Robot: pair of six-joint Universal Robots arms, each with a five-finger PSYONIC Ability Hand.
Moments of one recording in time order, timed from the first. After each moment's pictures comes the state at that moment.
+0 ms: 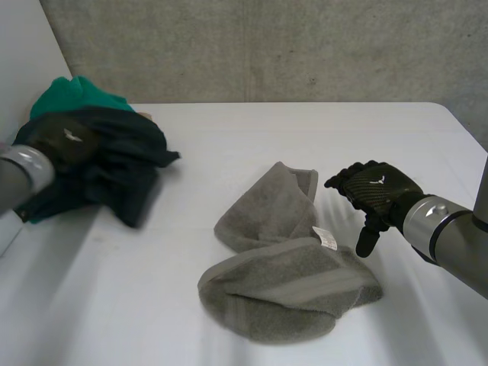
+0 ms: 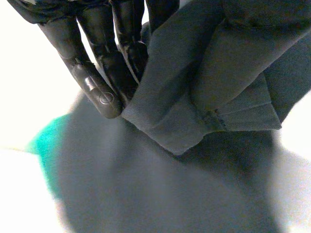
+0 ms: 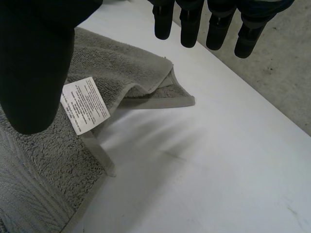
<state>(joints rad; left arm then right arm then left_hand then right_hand) 4.73 -2.05 -1.29 3.06 -1.23 4.14 1.87 -1.30 1.59 0.17 1.32 2.66 1.15 1.18 1.18 1.19 0.99 0.23 0.21 0.21 0.21 0.05</state>
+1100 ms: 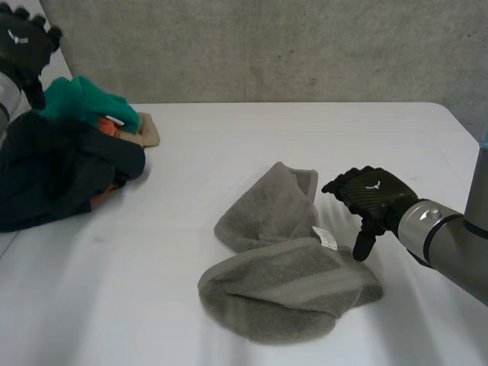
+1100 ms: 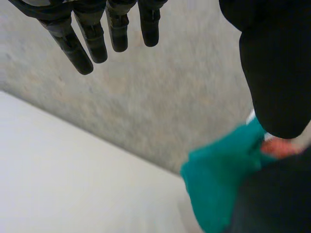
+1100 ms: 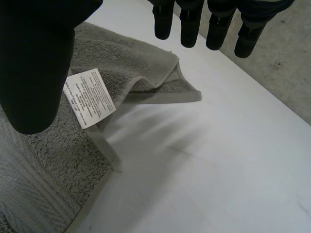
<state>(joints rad) 4.66 -1.95 -1.10 3.20 -1.41 3.89 1.88 -1.27 1.59 0.16 1.32 2.66 0.19 0.20 0.21 0.20 0.05 0.23 0.21 0.21 0.21 0.05</state>
